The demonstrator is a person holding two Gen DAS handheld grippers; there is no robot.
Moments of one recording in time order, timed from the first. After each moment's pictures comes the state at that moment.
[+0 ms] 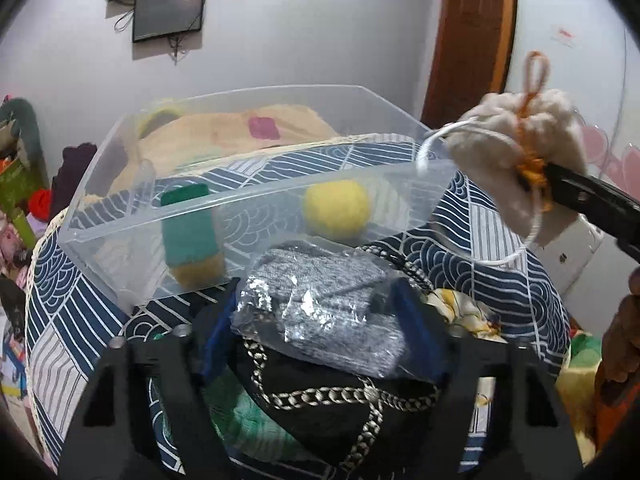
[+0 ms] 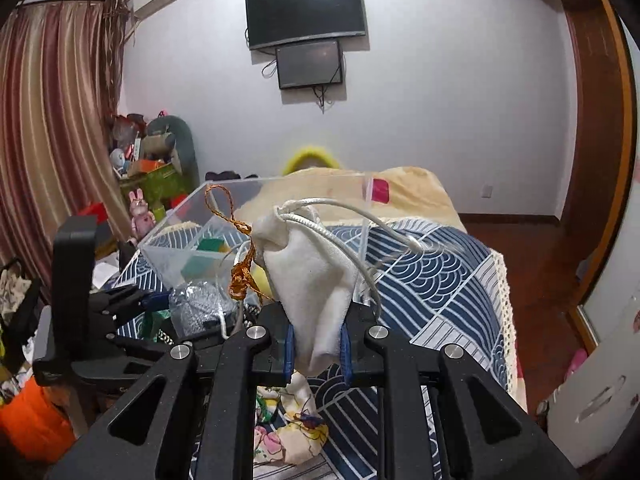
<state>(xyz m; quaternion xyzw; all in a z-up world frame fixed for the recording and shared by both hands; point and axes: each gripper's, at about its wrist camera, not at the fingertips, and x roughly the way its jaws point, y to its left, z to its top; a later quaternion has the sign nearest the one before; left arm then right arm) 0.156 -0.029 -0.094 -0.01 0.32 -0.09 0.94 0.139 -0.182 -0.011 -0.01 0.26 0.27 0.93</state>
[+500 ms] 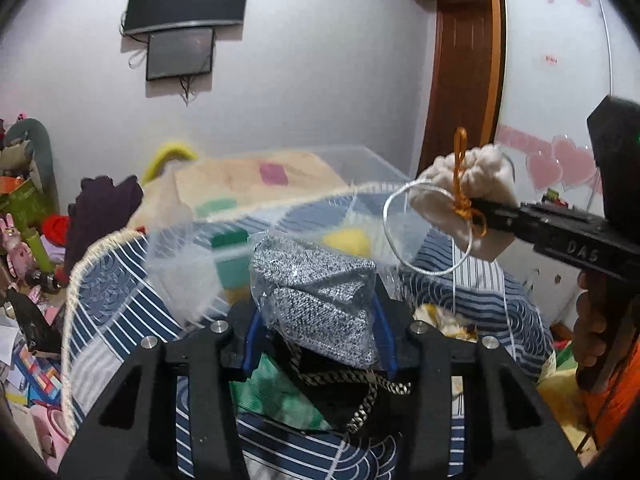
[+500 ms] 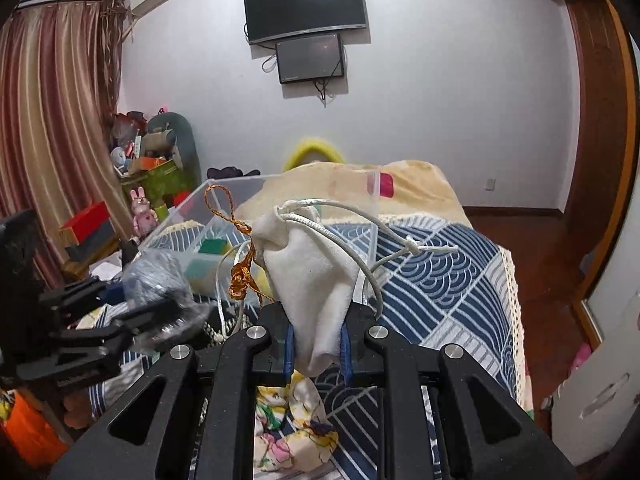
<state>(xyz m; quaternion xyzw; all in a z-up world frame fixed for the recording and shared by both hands) 0.101 -0.008 -0.055 -0.02 0.25 -0.08 0.97 0.145 -0.174 -0.002 0.00 0.27 0.27 0.93</state>
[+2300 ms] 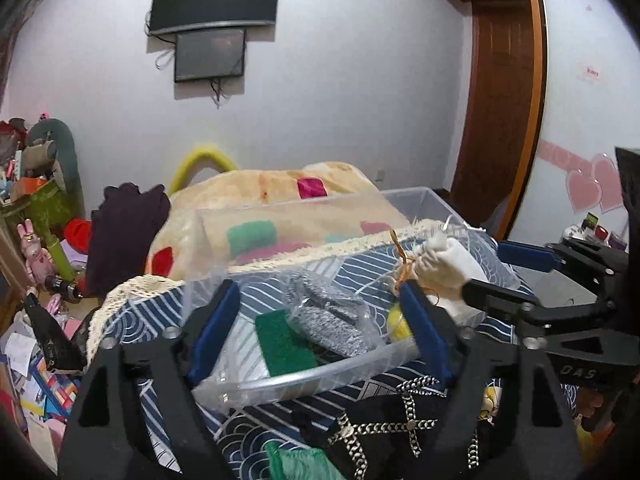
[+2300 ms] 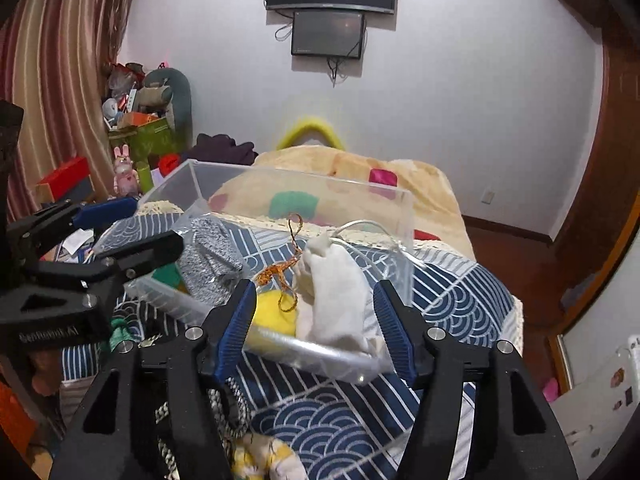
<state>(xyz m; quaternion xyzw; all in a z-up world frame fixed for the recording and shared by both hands) 0.166 0.010 -0.032 -0.02 0.25 -0.01 0.97 0.197 -0.121 -0.001 -0.09 0.29 0.26 0.92</state>
